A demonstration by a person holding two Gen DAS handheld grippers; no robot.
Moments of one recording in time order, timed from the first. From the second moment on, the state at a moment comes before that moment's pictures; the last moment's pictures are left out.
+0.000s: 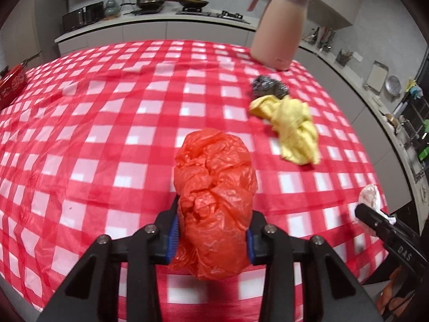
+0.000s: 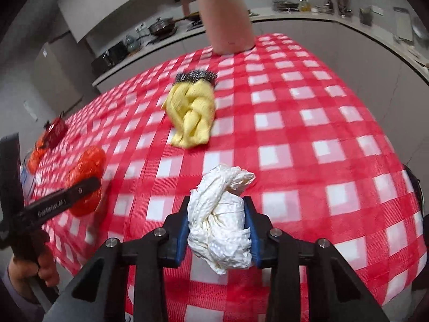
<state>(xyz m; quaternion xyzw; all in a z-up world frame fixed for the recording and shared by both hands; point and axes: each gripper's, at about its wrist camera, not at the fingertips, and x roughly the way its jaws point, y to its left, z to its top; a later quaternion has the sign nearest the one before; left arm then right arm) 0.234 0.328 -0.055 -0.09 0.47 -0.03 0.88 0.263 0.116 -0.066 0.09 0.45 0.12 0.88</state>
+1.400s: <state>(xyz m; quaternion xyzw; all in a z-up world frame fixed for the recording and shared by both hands) 0.227 0.043 -0.026 -0.06 0.46 -0.18 0.87 0.220 -0.154 -0.048 0.17 0.41 0.02 0.90</state>
